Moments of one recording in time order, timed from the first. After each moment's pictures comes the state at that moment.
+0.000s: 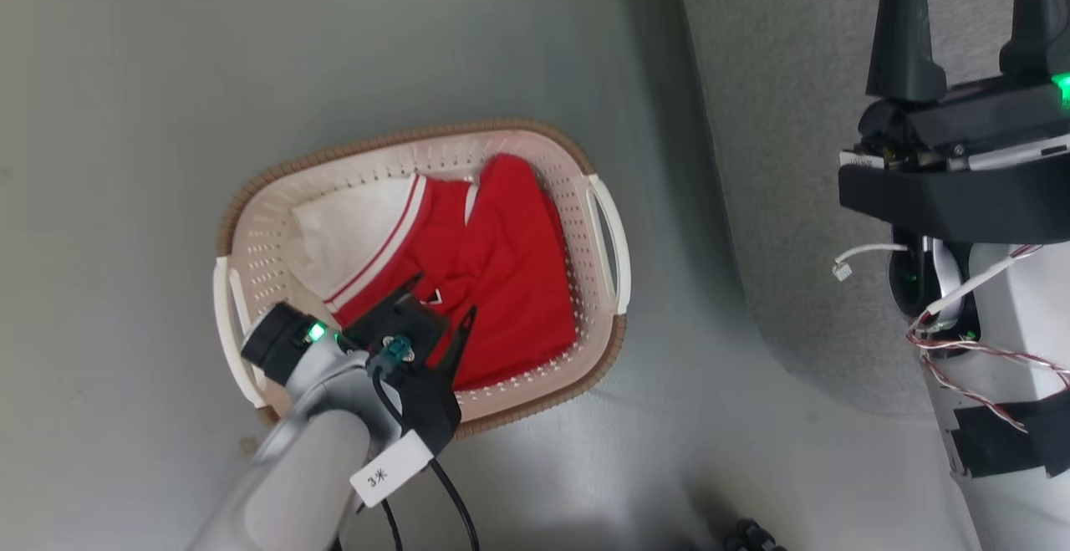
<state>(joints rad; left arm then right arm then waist) -0.57 0.12 -0.54 0.66 -0.10 -0.08 -0.06 -0.69 -0.19 0.25 -0.08 0.24 -0.12 -0.22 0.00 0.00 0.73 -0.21</state>
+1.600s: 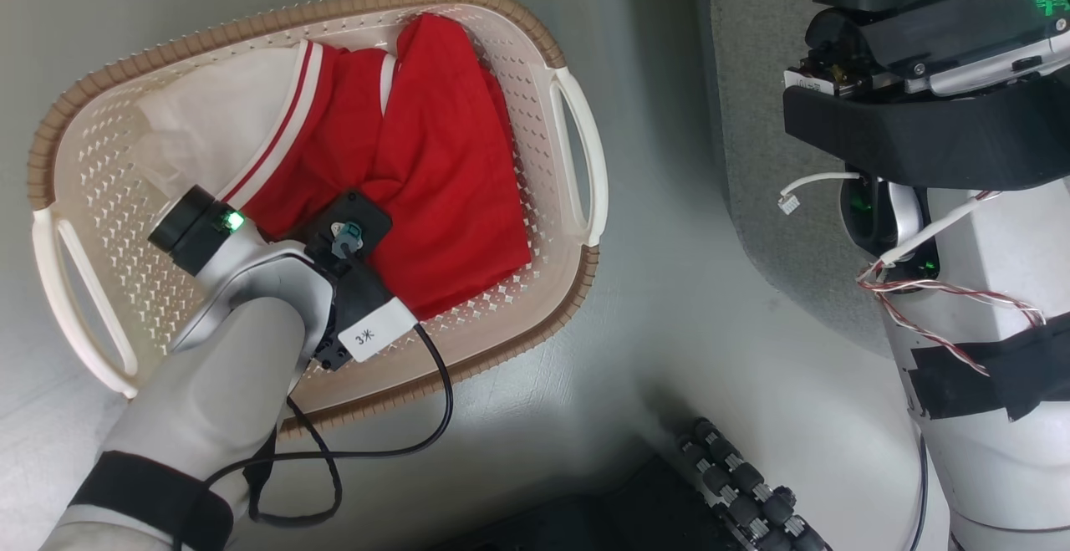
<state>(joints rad) -0.87 0.18 -0.61 0.95 0.00 -0.09 0.03 -0.87 -0.11 0.31 -0.05 0.20 -0.11 -0.25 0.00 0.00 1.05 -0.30</state>
